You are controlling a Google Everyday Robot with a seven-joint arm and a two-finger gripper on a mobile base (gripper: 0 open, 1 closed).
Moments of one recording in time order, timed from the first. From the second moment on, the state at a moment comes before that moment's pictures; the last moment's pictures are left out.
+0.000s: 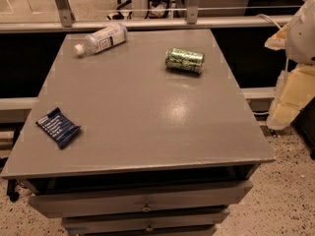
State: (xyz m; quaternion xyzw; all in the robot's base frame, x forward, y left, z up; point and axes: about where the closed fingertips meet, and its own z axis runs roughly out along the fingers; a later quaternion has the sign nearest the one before) arm 0.438 -0.217 0.976 -0.60 0.78 -0.03 0.16
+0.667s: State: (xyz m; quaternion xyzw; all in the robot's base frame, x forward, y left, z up) arm 0.439 -0.204 0.973 -0.61 0.78 -0.02 0.17
